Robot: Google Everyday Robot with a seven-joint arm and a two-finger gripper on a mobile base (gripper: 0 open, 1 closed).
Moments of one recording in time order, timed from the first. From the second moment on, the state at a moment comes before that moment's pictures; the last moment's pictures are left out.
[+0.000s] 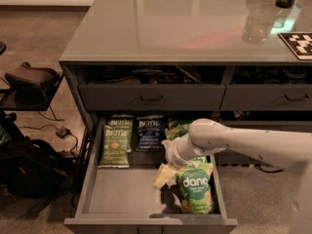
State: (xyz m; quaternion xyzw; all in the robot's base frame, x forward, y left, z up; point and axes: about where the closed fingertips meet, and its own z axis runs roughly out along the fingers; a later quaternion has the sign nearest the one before) arm 0.534 -0.016 0.516 -0.59 0.75 0.22 0.23
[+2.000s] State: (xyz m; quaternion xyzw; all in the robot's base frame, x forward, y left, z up) arm 0.643 0.051 0.430 -0.60 0.73 0.22 0.25
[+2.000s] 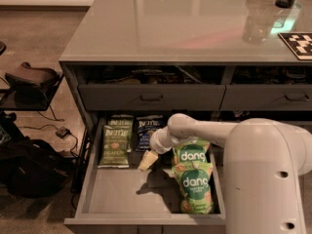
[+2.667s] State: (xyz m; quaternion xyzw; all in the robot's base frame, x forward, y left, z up) arm 0.678 0.057 0.437 -0.57 0.72 0.20 0.33
